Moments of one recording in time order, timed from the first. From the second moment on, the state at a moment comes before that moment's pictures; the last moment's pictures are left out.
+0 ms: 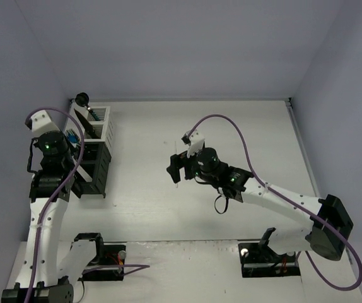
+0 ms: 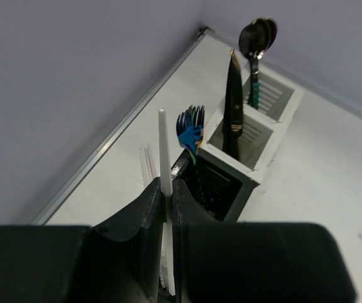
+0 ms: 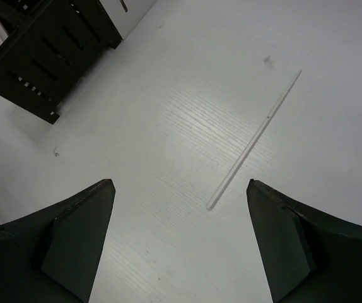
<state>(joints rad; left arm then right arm) 0.02 0.84 1.06 -0.51 -0.47 -0.28 0.91 1.28 0.88 0.01 0.14 0.30</state>
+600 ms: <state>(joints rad) 0.04 0.85 0.89 -0.46 -0.45 -0.28 0.89 1.56 0.94 -0.03 0.31 0.42</state>
